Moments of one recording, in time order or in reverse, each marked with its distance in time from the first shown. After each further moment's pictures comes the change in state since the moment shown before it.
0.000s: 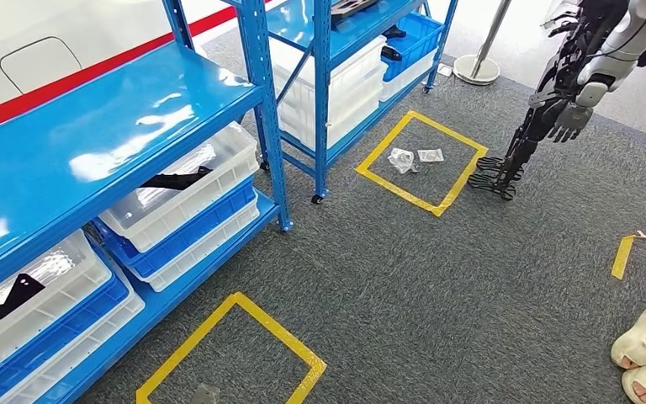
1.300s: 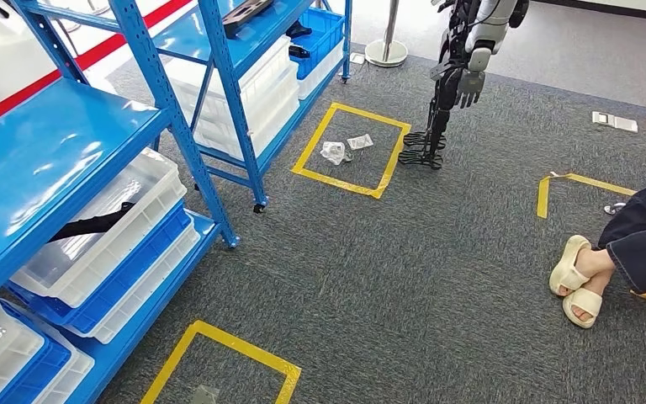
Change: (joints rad) left arm 0.002 0.005 0.003 0.000 0.008 -0.006 -0.013; right arm -0.005 -0.005 -0.025 0.000 -0.005 0.041 -0.054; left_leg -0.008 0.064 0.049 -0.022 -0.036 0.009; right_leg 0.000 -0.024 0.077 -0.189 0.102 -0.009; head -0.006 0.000
